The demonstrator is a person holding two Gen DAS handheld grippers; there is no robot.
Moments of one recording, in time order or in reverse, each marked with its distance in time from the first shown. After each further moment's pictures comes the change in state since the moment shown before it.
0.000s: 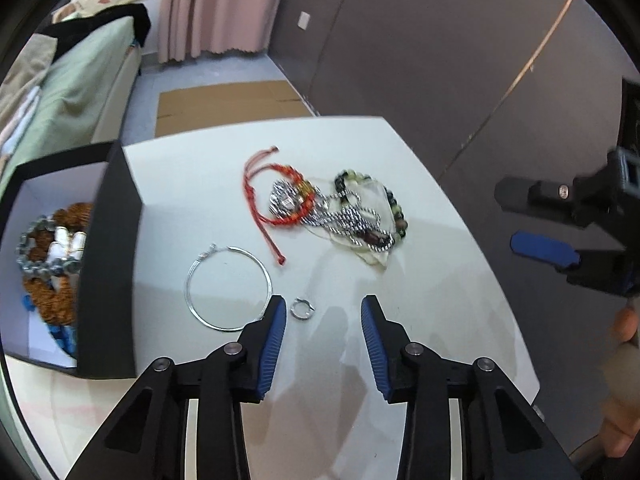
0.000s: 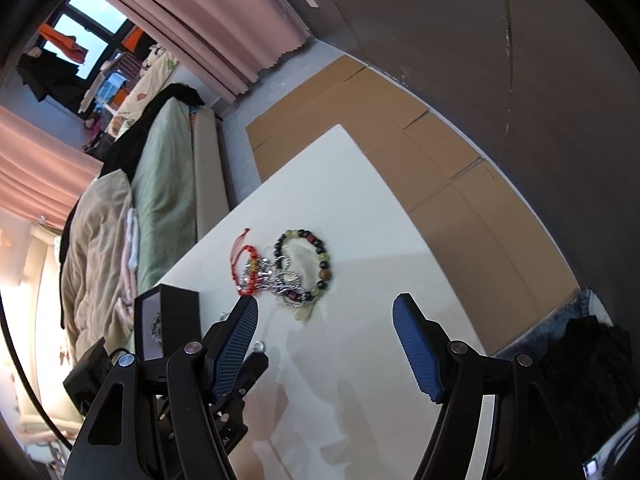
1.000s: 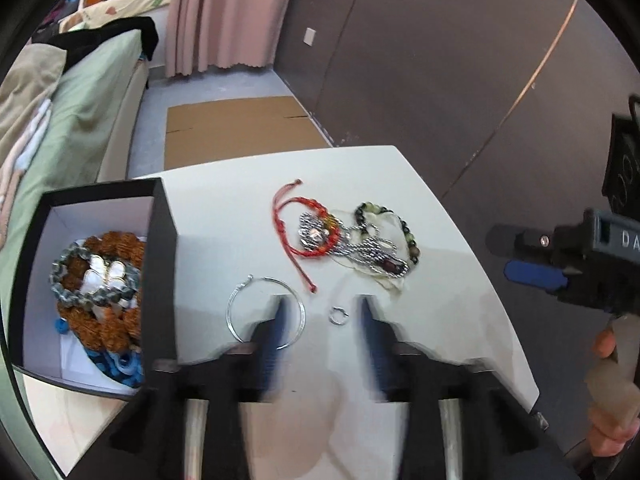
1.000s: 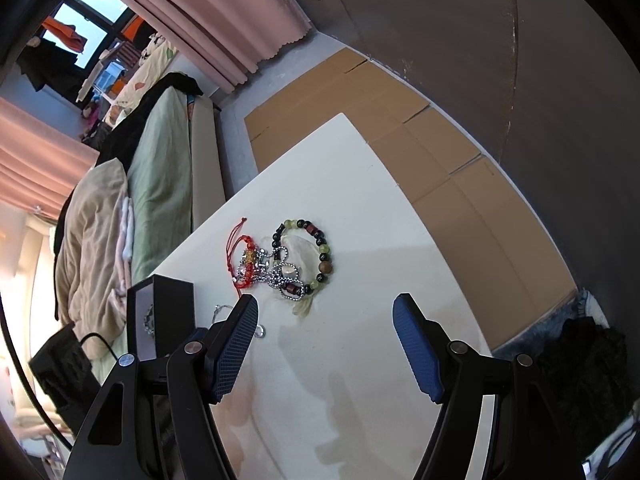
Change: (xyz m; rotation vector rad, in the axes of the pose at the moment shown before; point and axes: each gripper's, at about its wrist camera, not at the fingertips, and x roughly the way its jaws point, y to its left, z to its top) left arm -0.023 0.017 0.015 -0.006 -0.070 0.011; right arm 0.006 0.005 -0.002 -0.025 0.025 -0.012
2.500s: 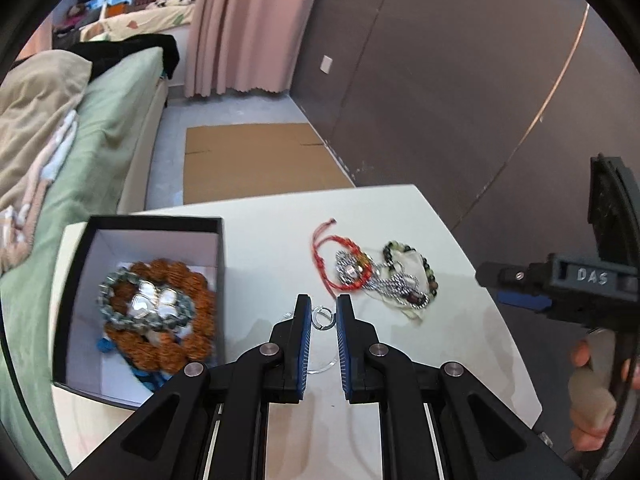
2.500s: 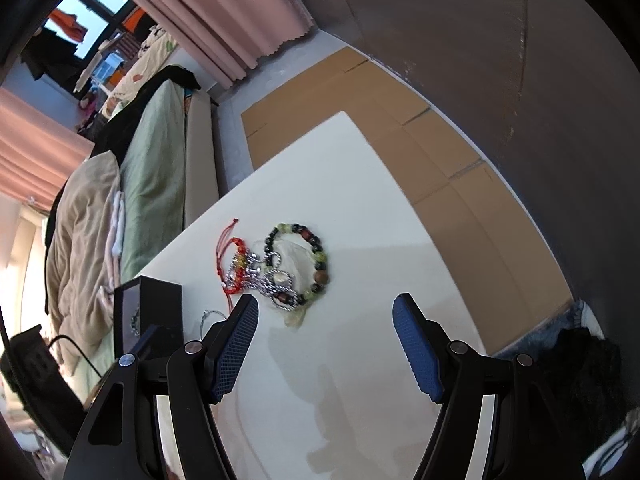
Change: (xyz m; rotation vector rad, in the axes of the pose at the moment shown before) left arm -0.026 0.027 0.010 -0.033 -0.101 0.037; right arm 0.020 0.010 0.006 -0.042 0.003 -0.030
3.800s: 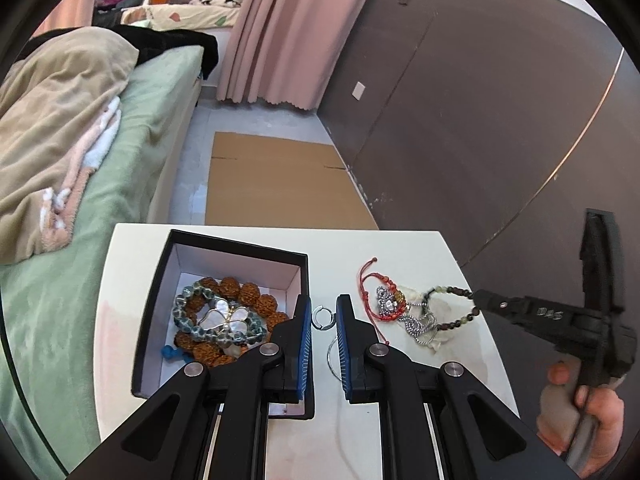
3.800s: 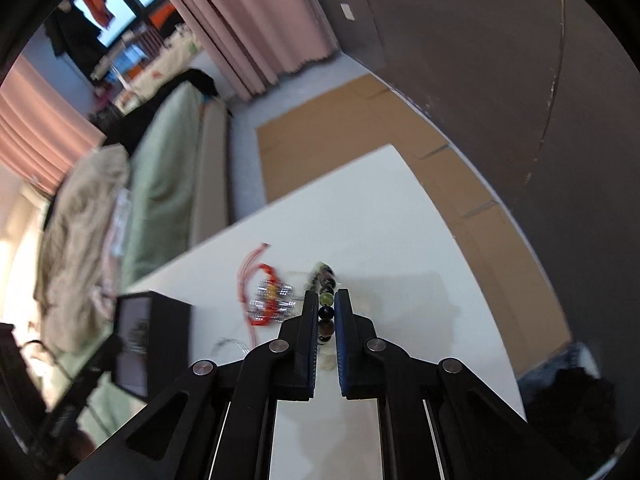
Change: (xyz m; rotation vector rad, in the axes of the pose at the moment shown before) left arm -0.037 0.047 0.012 -0.136 -0.067 0.006; right arm -0.010 0.023 0.005 -0.091 -0.100 0.012
